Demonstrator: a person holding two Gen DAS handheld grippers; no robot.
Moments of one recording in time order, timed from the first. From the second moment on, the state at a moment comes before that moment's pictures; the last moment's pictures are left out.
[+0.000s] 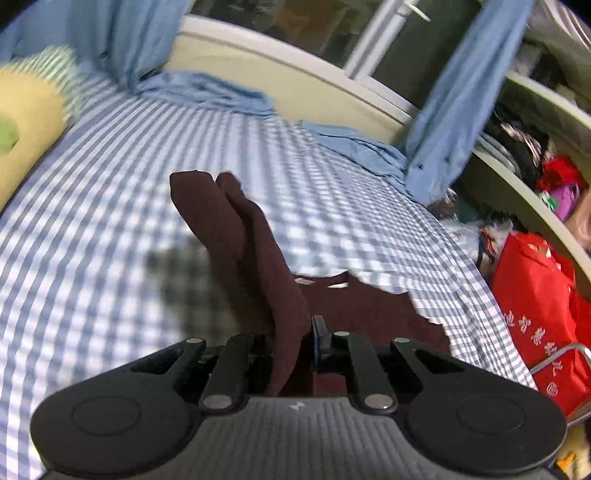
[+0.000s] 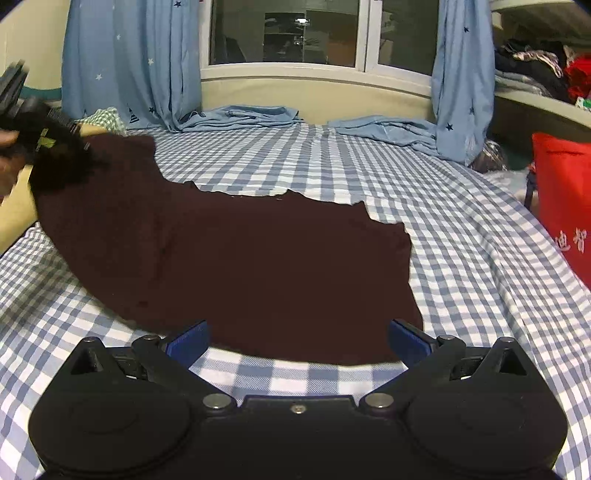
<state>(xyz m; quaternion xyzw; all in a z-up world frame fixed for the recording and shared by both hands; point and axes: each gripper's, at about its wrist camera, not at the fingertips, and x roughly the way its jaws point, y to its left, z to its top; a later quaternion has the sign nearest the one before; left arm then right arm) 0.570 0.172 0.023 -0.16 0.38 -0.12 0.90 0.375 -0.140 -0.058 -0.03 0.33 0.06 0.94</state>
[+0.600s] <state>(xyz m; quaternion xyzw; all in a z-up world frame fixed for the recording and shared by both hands) 0.604 -0.205 -0.054 0.09 0.48 -0.22 0.84 0.333 -0.266 -0.068 0.03 0.33 0.02 0.94</state>
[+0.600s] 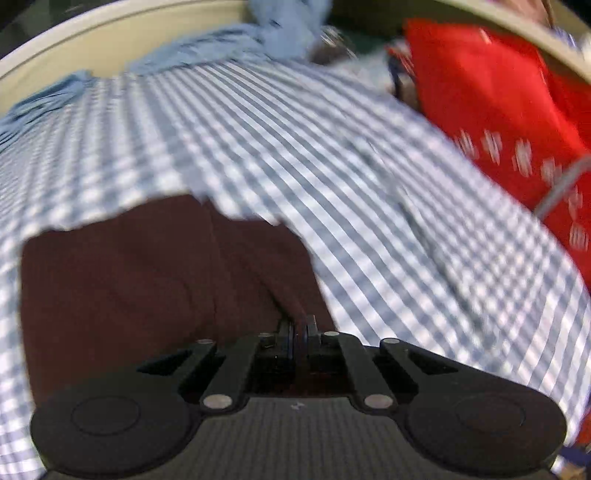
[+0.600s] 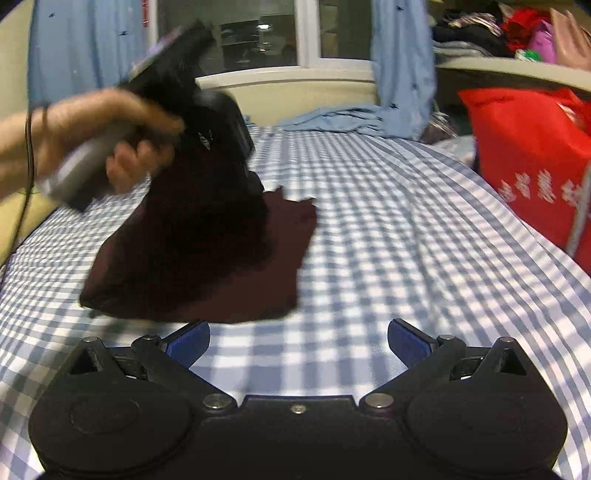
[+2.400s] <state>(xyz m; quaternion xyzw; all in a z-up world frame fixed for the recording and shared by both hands) 0.475 0.051 -0.085 0.05 0.41 -0.07 0.91 0.463 -0.349 -0.074 0.18 0.39 0.28 0.86</state>
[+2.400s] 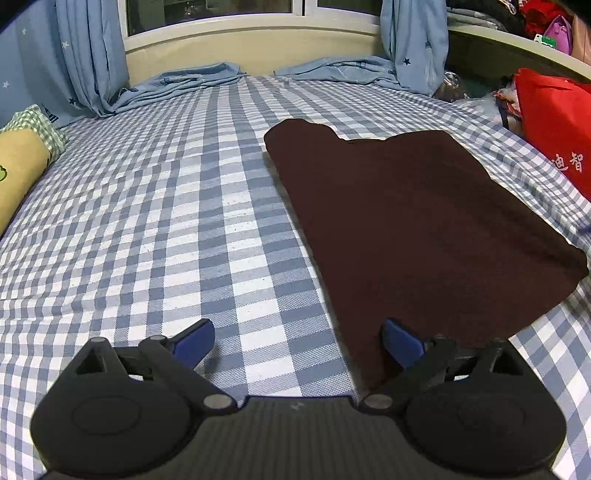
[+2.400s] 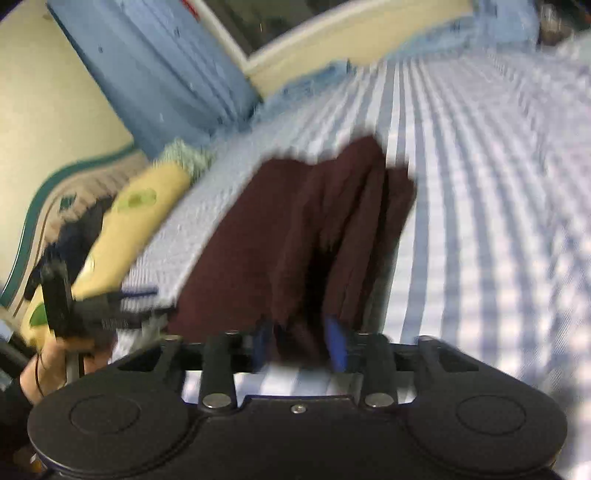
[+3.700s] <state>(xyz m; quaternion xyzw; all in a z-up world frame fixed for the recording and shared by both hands) 0.464 0.039 -0.096 0.06 0.39 -0.04 0.92 0.528 -0.362 -0.063 0.18 0.39 0.32 0.85</state>
